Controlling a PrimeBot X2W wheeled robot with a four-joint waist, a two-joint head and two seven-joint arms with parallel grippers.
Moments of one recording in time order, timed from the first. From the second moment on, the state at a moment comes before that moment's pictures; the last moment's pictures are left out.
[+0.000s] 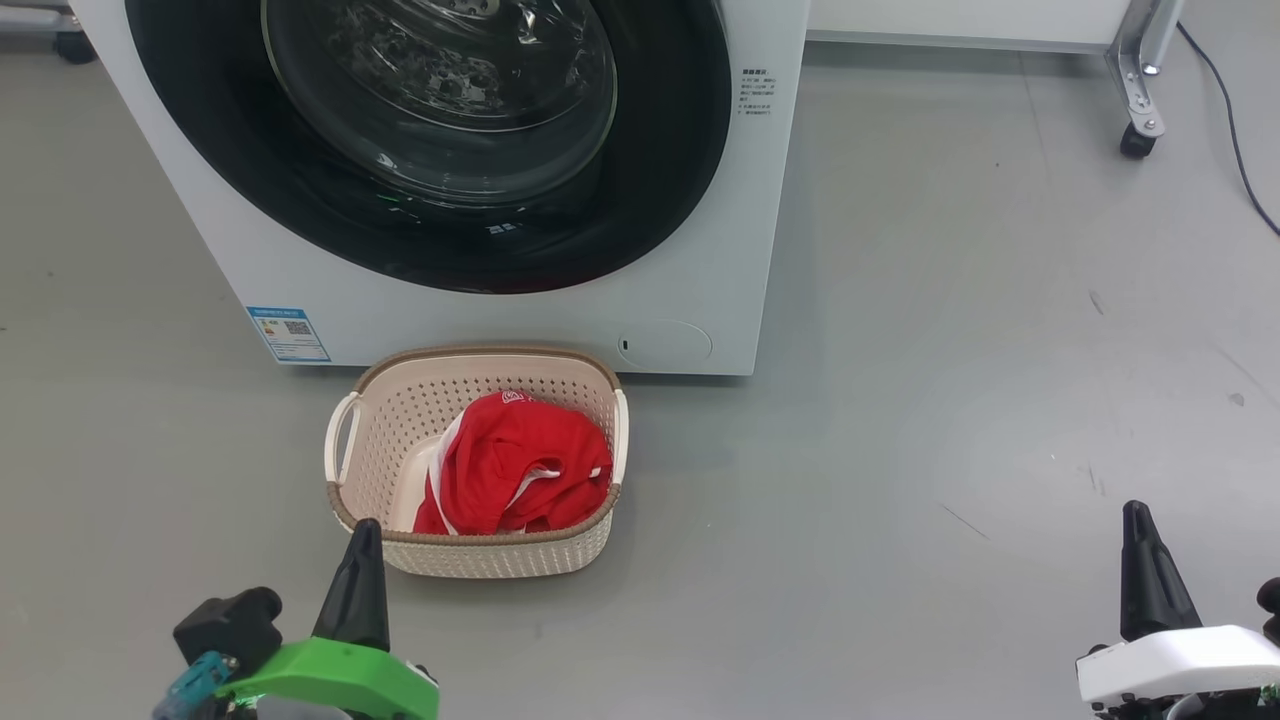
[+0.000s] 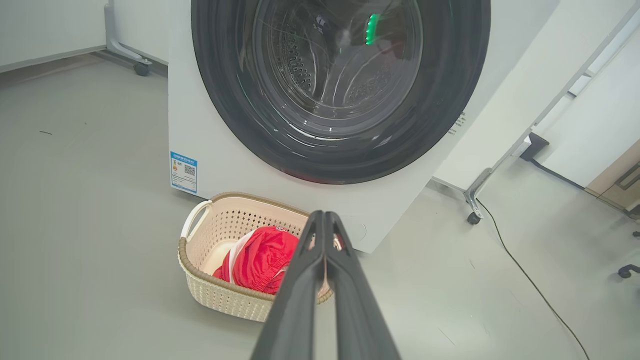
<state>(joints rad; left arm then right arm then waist) -0.02 0.04 -0.24 0.24 -0.68 -0.01 -0.20 0.15 -0.14 0.02 0.10 0.71 0.09 -0.19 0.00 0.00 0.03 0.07</state>
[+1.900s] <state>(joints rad) -0.02 0.07 -0.07 0.25 -1.41 -0.09 -0.02 0.00 -0.08 -0.07 0.23 1.39 0.11 0.01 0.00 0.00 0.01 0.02</state>
